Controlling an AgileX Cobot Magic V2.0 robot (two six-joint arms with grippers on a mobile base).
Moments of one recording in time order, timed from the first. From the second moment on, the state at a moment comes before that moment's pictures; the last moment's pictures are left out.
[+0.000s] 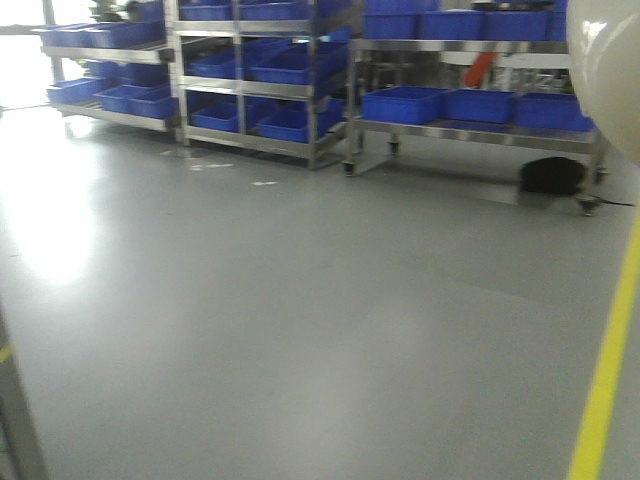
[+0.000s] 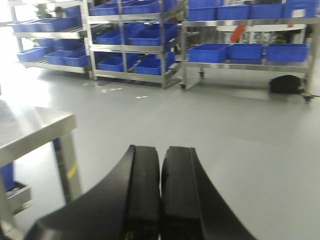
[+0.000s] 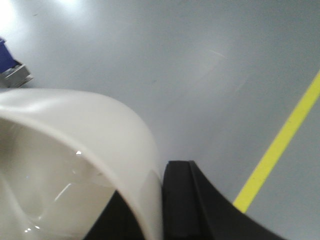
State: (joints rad) left arm -0.13 -0.01 0.01 -0.07 0.08 0.10; right arm 0.07 0.56 -0.71 0.20 0.77 0.11
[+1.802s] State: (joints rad) left arm -0.13 -0.01 0.01 -0.07 0.09 0.10; right arm 0.07 0.56 -0.71 0.20 0.78 0.11
